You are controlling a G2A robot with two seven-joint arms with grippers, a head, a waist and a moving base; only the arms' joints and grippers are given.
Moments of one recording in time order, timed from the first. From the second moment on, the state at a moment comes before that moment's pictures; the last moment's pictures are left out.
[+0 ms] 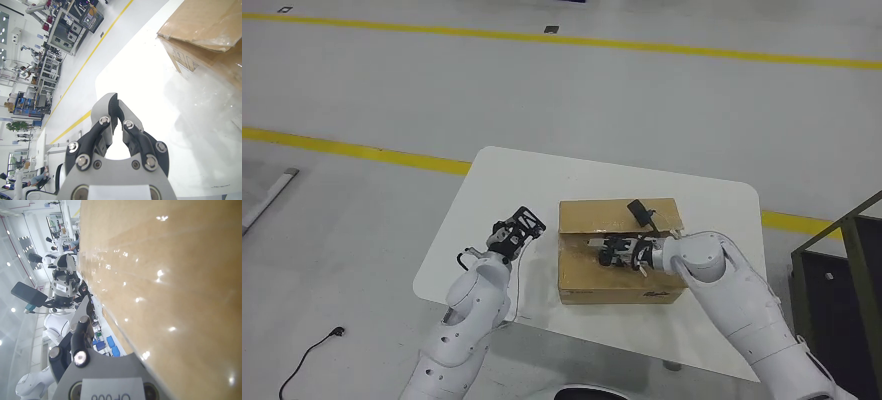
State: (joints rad) left arm 1.16 -1.41 -1.20 -1.49 2.10 -0.16 -0.37; right arm -0.86 -1.16 1.01 -1.18 0.09 0.15 0.91
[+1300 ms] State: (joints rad) left arm 1.25 -1.40 -1.25 -1.77 1.87 -0.44 -0.32; right arm -0.82 -1.17 1.05 -1.23 0.06 0.07 0.89
